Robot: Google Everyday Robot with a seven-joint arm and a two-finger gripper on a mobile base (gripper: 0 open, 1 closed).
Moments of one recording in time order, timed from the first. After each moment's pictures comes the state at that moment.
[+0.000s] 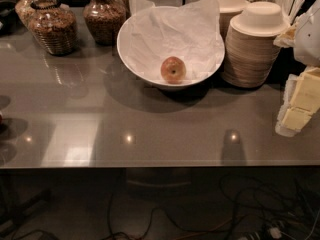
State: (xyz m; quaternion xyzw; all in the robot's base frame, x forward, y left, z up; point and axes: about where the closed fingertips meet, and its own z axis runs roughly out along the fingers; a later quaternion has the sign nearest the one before) arm 0.438 -0.217 0.977 -0.60 0.78 -0.04 0.16
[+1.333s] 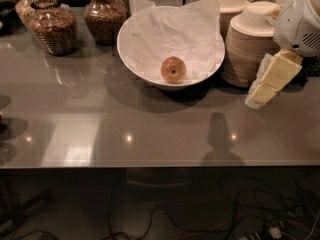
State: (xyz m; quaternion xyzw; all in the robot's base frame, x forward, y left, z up) arm 0.499 -0.196 0.987 -0.58 0.77 -0.04 0.27
